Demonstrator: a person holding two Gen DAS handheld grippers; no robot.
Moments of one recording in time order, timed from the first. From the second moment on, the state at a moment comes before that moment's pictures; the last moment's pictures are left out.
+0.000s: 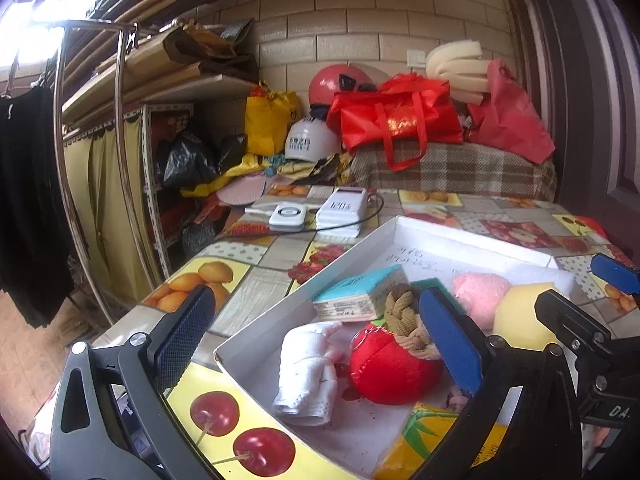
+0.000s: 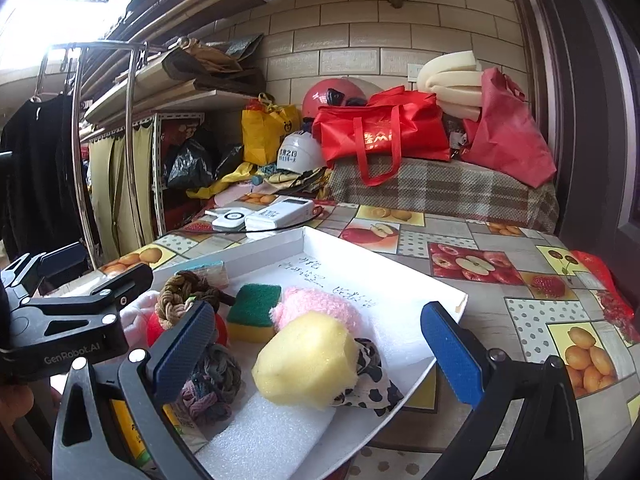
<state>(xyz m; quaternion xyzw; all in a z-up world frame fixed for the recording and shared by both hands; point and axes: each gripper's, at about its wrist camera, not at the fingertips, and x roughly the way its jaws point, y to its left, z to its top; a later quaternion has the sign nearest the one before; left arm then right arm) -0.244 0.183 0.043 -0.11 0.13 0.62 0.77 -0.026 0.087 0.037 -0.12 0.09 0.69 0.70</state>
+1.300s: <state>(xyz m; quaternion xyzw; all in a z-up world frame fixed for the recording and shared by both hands) -0.177 0.071 0.041 -0.12 0.22 0.54 0.80 0.042 -0.094 0.043 -0.02 0.07 0.59 0.80</state>
